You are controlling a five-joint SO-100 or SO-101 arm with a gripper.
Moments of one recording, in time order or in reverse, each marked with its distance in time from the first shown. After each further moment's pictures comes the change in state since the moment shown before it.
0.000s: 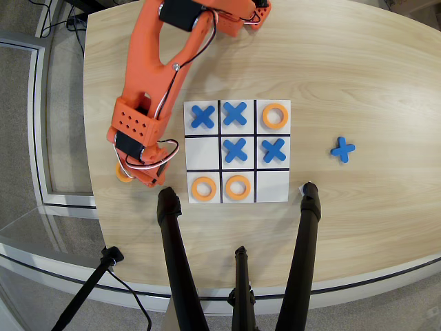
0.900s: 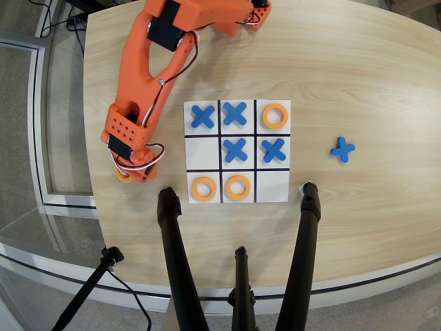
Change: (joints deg) arm 4.0 -9.9 -7.6 -0.1 -5.2
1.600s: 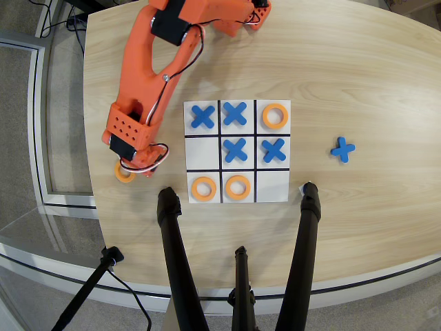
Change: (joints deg) arm -2.8 5.7 2.5 13.2 1.7
